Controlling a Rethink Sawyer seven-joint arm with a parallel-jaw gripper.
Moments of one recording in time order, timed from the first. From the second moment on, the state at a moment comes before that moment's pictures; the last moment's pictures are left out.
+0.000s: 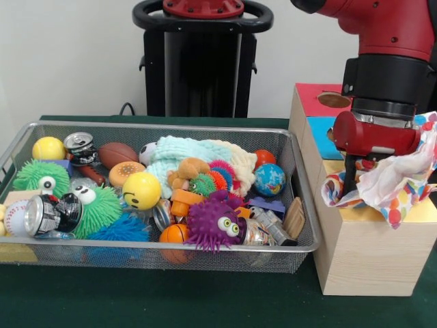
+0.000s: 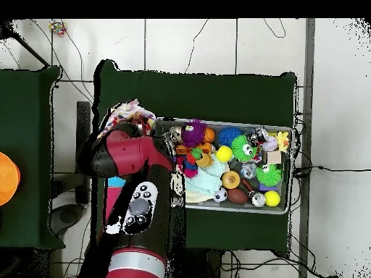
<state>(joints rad) 0.20 -0.47 -0.22 1.41 -0.03 0.22 1.71</state>
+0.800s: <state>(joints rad) 0.25 -0.45 -0.27 1.41 -0.02 0.17 1.71</state>
